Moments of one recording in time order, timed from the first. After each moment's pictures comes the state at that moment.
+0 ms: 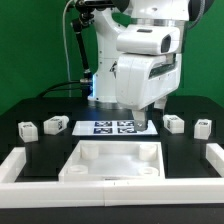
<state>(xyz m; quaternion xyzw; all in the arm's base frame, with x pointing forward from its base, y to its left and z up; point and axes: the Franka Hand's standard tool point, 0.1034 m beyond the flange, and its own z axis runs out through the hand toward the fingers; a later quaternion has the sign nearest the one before) 0.568 0.025 0.089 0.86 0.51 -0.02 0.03</state>
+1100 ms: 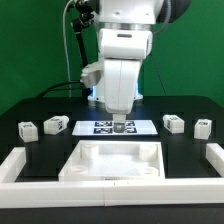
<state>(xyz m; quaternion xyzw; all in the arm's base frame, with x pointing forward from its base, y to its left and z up) 0.549 -0.032 0.085 0.73 0.68 -0.02 0.02</state>
